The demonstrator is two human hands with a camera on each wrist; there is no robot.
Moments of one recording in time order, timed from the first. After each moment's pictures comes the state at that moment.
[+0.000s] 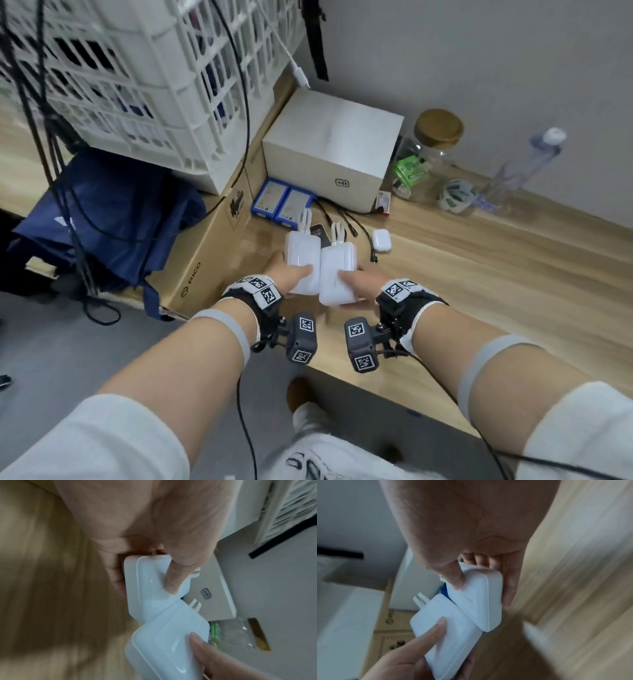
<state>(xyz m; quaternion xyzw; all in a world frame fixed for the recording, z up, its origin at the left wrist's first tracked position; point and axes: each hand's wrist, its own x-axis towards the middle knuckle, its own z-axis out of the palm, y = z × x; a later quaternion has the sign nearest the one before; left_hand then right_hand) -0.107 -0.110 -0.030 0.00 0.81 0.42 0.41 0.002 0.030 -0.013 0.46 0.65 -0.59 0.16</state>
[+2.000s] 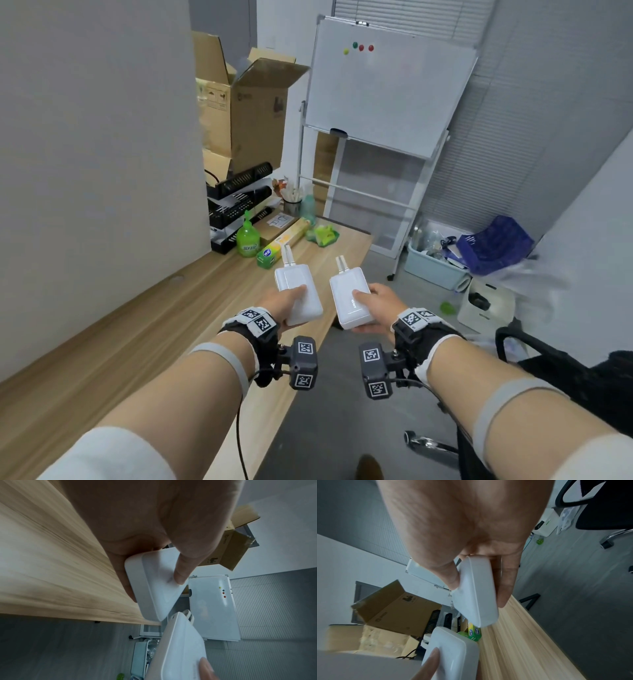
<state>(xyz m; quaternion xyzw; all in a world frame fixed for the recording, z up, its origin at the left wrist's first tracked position) 0.998 0.673 0.097 0.39 0.50 0.27 0.73 1.160 0.563 0.141 0.74 0.23 -0.44 -0.46</state>
